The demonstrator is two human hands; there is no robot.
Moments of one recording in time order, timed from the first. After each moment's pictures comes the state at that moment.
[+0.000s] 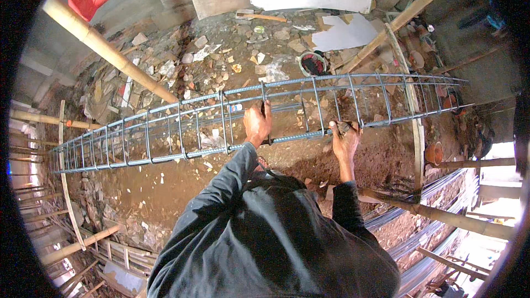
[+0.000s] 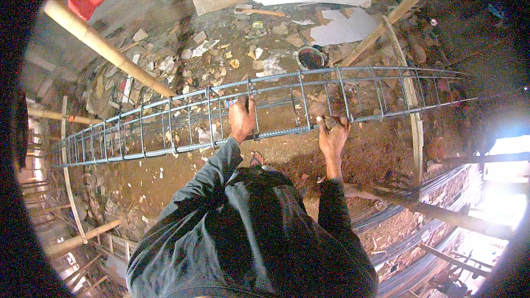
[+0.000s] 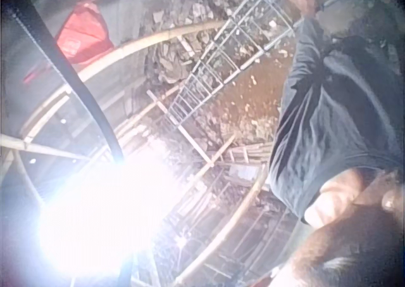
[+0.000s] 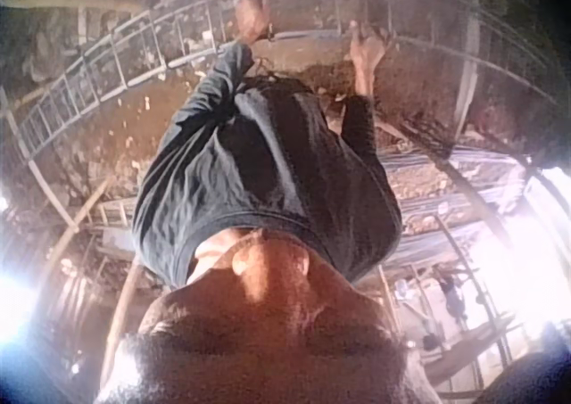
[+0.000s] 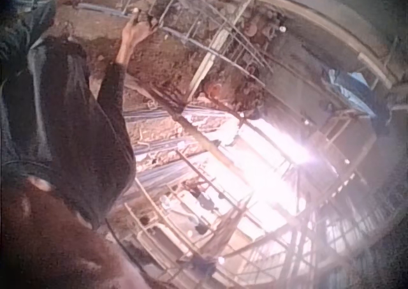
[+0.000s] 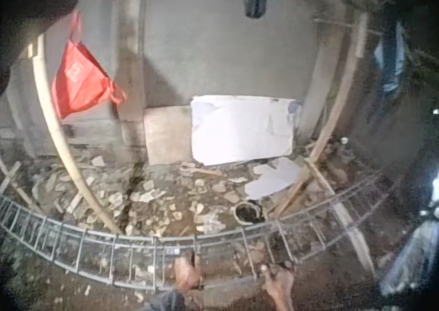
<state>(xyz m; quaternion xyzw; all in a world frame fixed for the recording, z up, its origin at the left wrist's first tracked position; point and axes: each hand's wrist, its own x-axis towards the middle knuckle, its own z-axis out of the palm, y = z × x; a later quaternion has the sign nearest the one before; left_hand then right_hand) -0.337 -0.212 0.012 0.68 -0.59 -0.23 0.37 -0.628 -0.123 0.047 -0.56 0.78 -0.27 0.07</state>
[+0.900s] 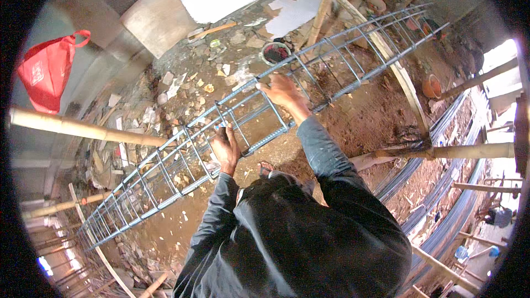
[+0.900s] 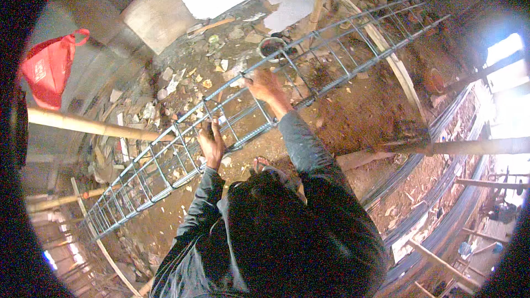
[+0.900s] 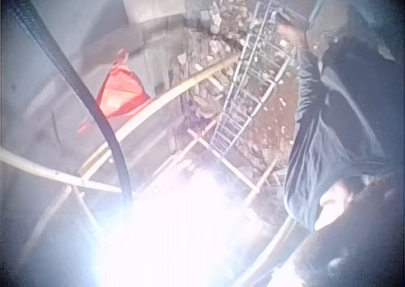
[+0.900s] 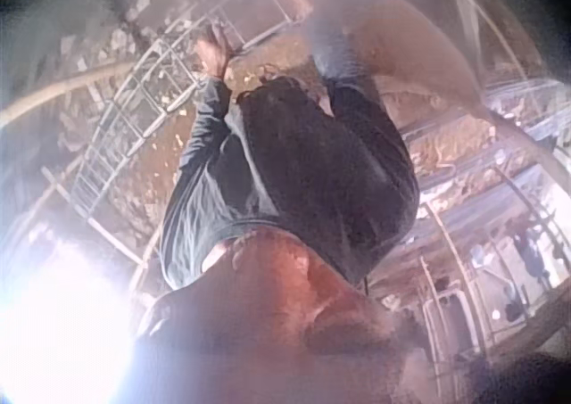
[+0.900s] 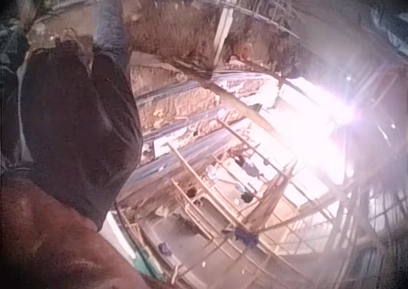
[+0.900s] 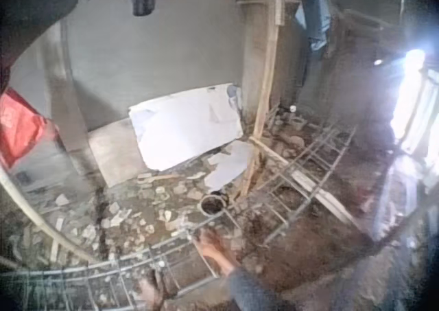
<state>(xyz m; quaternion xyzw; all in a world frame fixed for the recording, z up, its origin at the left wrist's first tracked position) -0.328 -0.190 0.019 0.64 -0.61 -0.28 0.37 -0.584 -0.269 0.049 -0.60 0.73 -0.27 0.17</state>
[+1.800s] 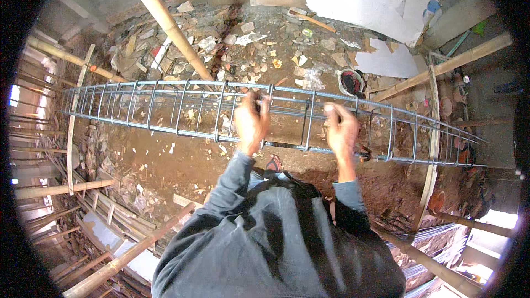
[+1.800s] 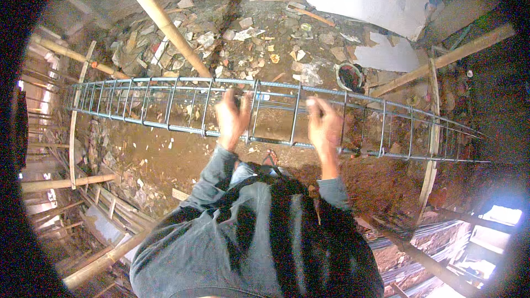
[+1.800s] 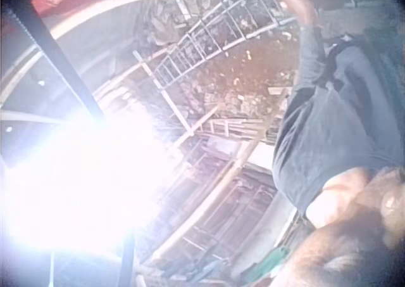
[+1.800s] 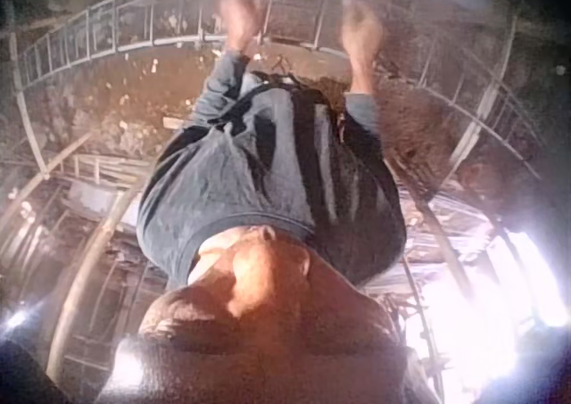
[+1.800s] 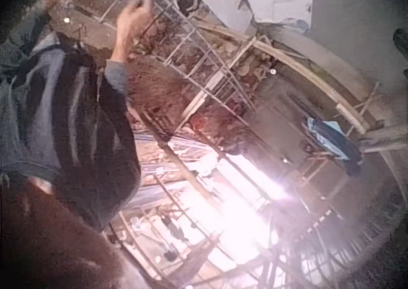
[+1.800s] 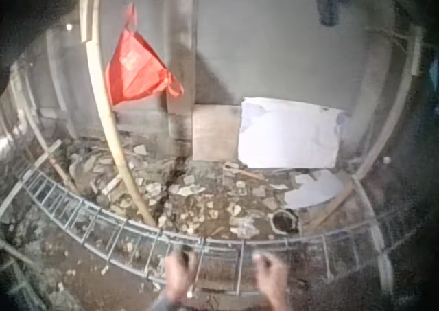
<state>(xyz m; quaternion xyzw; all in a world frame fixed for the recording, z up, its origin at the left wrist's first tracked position) -0.214 -0.176 0.101 0.71 -0.50 -0.14 0.47 -0.467 -0.207 0.111 -0.63 0.60 -0.41 0.26</state>
